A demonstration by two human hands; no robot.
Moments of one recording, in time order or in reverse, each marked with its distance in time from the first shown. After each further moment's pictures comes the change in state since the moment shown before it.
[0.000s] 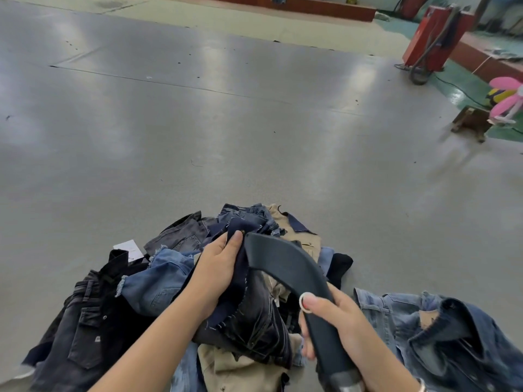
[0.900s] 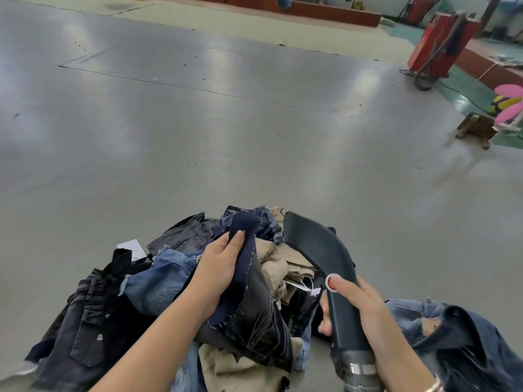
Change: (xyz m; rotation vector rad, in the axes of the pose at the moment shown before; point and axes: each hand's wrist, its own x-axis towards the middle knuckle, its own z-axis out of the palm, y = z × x) left_hand 0.001 0.004 -0.006 -0.031 0.033 -0.032; right_hand 0.003 -0.006 -0.017 0.065 0.184 -0.047
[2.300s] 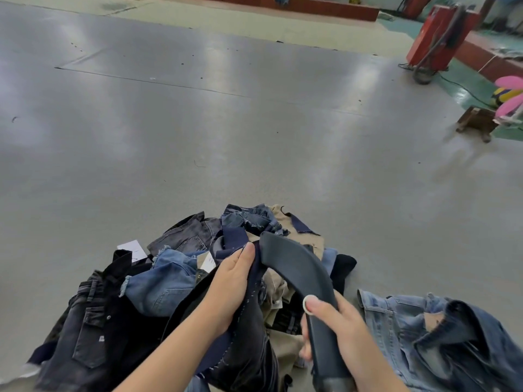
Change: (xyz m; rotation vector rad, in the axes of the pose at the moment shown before) left_hand -0.016 -0.014 0.020 -0.062 -0.044 -0.121; right_hand -0.011 0.017 0.025 -0.040 -0.012 0.046
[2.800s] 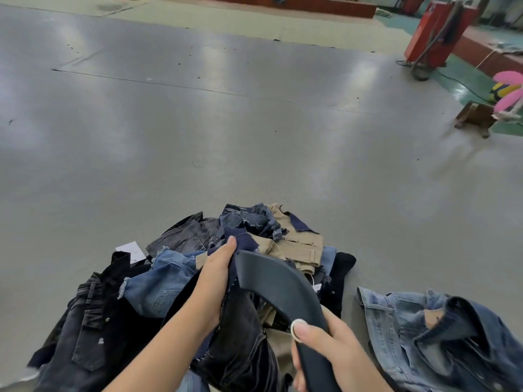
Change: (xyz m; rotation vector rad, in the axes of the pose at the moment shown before) left_hand 0.007 0.007 -0.011 -0.235 0.062 -0.177; right_hand -0.012 0.010 0.003 -0.018 -0.193 0.010
